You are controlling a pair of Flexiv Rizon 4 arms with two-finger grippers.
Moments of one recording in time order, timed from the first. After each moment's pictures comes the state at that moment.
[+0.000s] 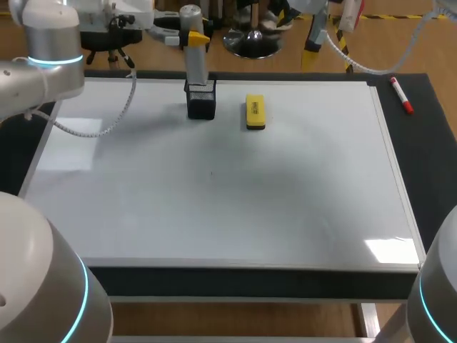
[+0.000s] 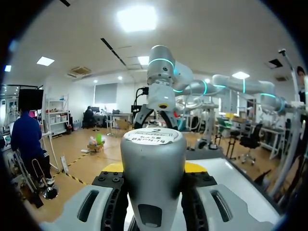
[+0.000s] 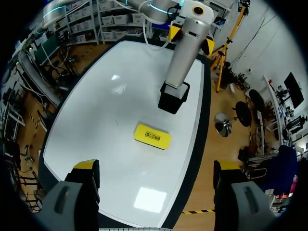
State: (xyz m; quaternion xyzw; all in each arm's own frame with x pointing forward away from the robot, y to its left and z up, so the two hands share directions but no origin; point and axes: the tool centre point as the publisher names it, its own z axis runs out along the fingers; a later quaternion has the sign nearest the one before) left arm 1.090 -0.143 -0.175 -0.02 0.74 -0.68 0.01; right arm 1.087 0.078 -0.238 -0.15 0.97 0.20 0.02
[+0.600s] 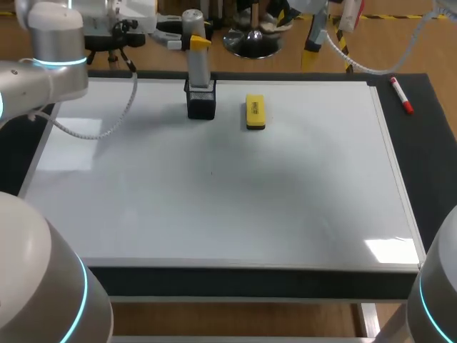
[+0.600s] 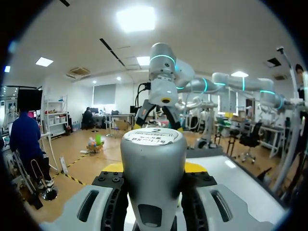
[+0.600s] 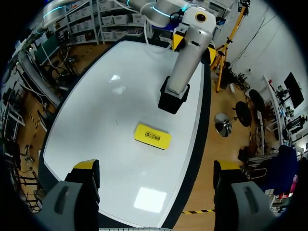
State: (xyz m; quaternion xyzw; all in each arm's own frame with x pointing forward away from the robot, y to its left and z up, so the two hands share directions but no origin) left arm 1.100 -0.147 -0.193 -0.01 0.74 -0.68 0.00; right arm 1.087 0.078 -0.238 -0.15 0.97 0.20 0.02
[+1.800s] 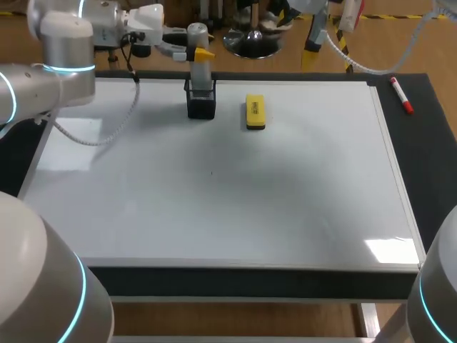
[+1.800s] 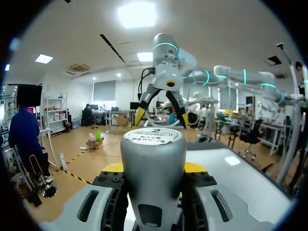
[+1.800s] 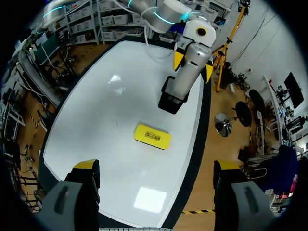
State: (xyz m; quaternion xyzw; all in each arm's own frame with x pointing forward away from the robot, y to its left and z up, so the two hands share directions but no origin) left arm 1.112 -0.154 -0.236 -0.01 0.74 -0.67 0.00; right arm 1.087 0.078 -0.238 -0.15 0.97 0.20 0.02
